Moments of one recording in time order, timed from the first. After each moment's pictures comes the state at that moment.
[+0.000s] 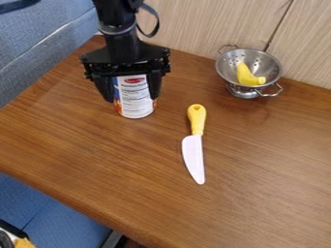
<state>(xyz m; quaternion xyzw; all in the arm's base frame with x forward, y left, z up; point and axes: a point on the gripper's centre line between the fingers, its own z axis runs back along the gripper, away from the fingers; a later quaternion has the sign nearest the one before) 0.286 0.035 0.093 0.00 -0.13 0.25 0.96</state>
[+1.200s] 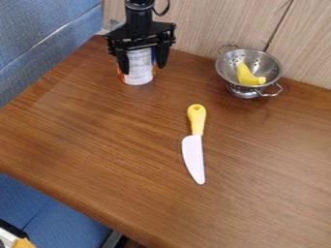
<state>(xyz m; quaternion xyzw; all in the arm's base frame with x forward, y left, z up) 0.381 0.079 0.068 0.03 -0.09 0.37 0.92</state>
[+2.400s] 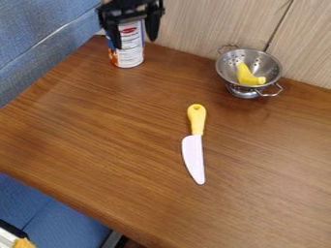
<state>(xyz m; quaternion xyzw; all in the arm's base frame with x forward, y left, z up) 0.393 0.097 0.112 0.00 -0.10 0.40 0.91</state>
